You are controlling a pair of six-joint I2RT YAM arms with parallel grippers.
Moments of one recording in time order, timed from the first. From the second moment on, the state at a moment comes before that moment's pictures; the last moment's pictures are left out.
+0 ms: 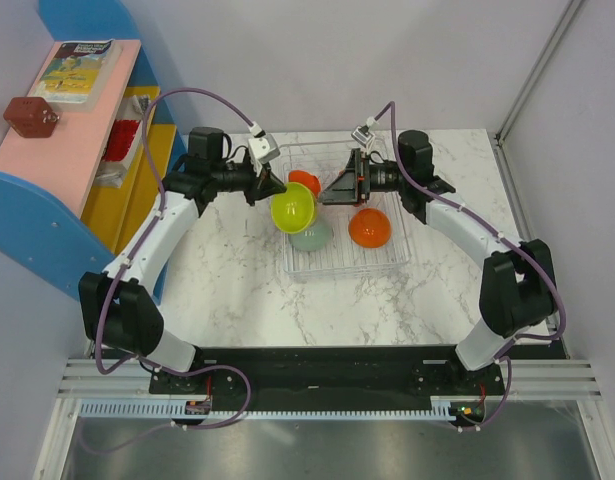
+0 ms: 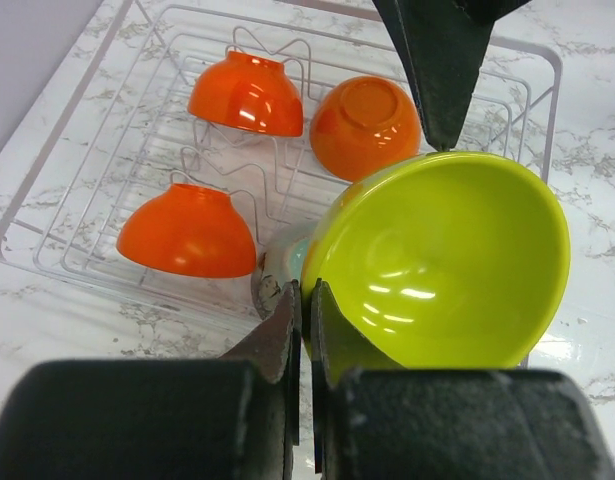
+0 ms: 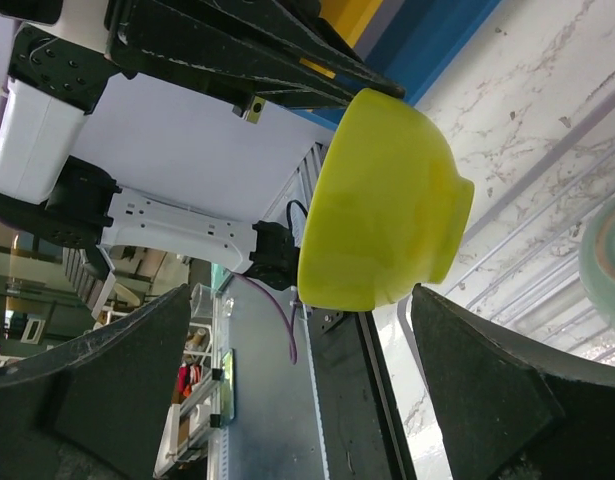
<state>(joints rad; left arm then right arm) -0.26 1.51 1.37 -0.45 0.84 0.52 0.36 1.65 1.26 0.16 -1.13 0.79</state>
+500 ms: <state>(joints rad) -0.29 1.51 1.38 -0.40 0.81 0.48 0.36 1.71 1.26 0.18 -1.13 0.78</state>
